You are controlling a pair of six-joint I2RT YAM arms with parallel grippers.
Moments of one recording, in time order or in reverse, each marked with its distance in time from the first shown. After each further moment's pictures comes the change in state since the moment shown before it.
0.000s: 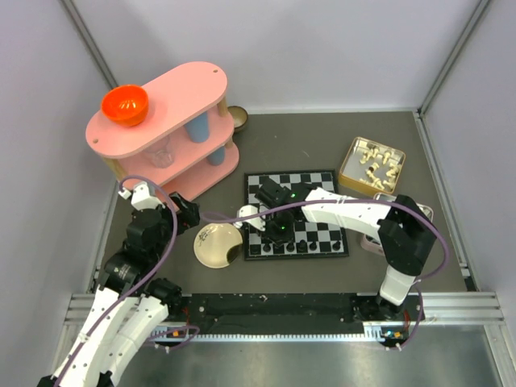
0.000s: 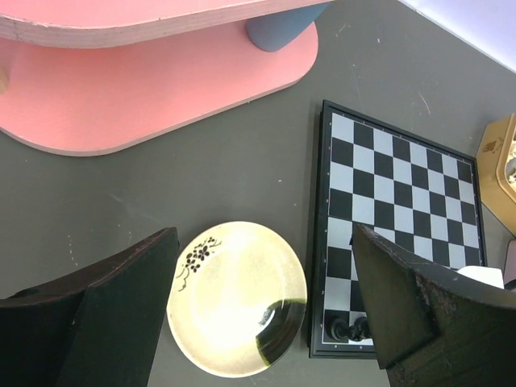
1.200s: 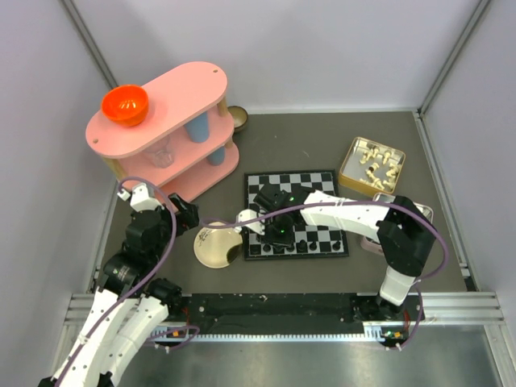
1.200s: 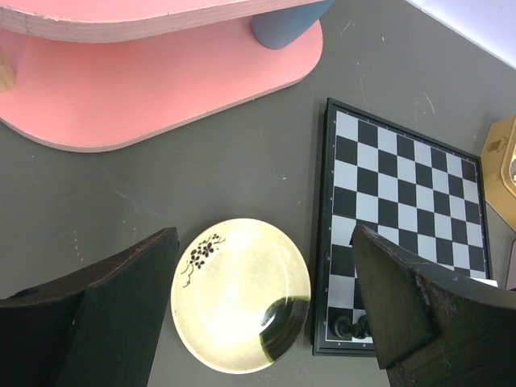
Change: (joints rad) left arm 0.000 -0.013 0.000 -0.016 -0.009 0.000; right arm 0.021 0.001 -0.019 0.010 0.003 0.000
